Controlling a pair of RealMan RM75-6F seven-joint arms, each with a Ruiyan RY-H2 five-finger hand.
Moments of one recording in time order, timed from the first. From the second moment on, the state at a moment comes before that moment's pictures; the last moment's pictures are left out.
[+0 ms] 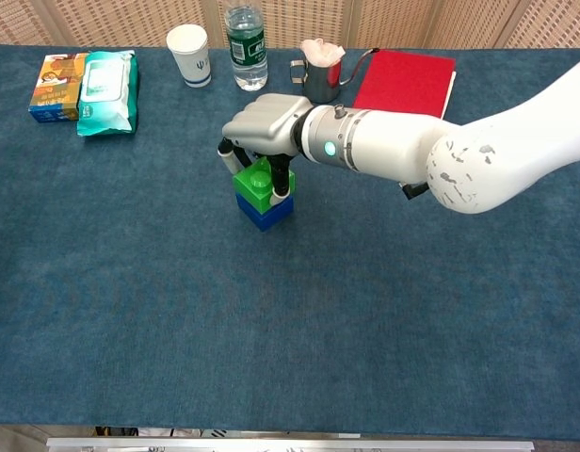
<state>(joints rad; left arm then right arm) -0.05 -1.08 0.03 -1.74 1.53 1.45 -0.07 1.35 -1.59 0.04 -1.49 -0.73 0.67 -0.56</state>
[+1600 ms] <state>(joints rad) -0.05 -1.07 0.03 -1.73 1.54 1.45 -0.11 1.37 -1.64 0.01 -1.46 -0.69 0.71 -0.64</state>
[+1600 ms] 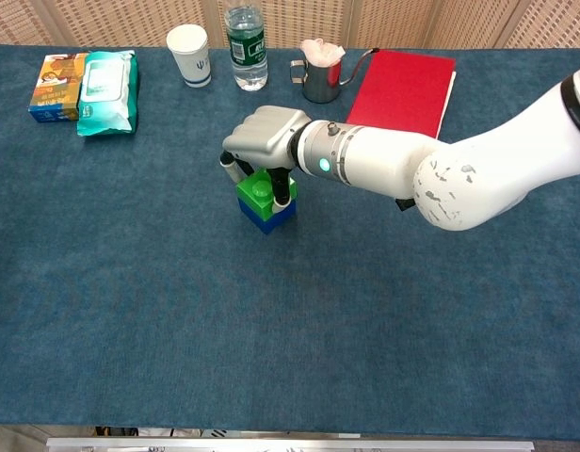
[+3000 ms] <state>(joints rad) -0.05 -1.08 0.02 -1.73 1.53 1.45 -0.11 1.29 -1.51 0.04 -1.60 -0.77 0.76 -0.56</state>
